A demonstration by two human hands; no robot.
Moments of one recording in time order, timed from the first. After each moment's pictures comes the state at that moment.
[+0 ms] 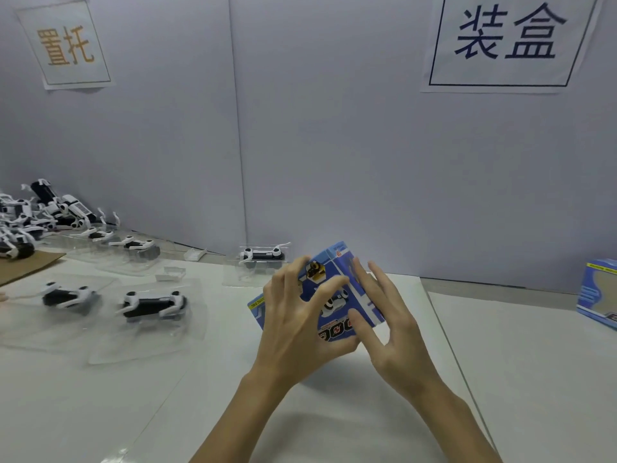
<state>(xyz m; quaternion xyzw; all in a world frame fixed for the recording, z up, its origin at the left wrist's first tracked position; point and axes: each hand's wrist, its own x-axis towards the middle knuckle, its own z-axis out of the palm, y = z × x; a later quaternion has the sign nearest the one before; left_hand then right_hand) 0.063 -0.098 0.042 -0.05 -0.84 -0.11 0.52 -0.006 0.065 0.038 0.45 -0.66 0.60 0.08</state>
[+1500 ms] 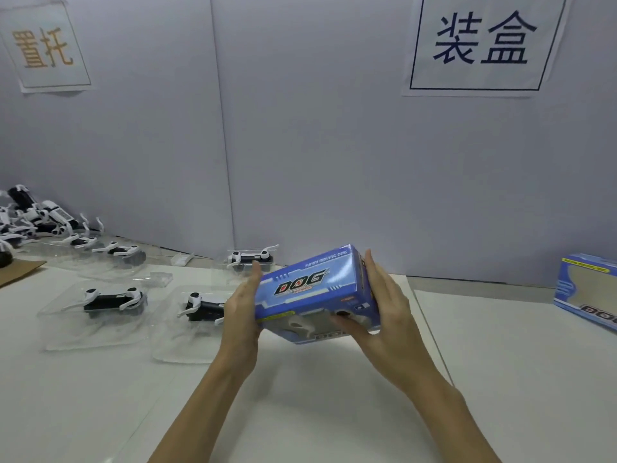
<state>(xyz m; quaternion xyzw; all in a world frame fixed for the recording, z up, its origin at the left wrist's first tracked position) 0.054 -0.146 0.041 0.16 -0.56 -0.75 0.32 -0.021 0.074 0.040 0.40 -0.75 0.49 0.20</state>
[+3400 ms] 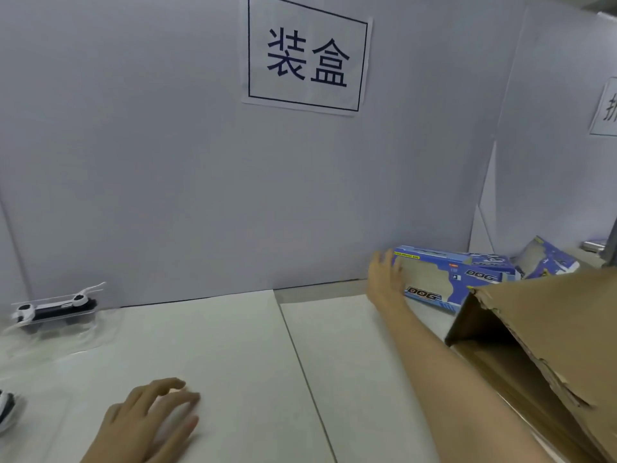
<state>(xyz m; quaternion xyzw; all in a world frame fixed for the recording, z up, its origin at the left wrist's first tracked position) 0.009 -0.105 -0.046 -0.12 -0.91 -0.18 0.35 -0.251 0.269 0.063 -0.08 -0.98 0.00 0.19</state>
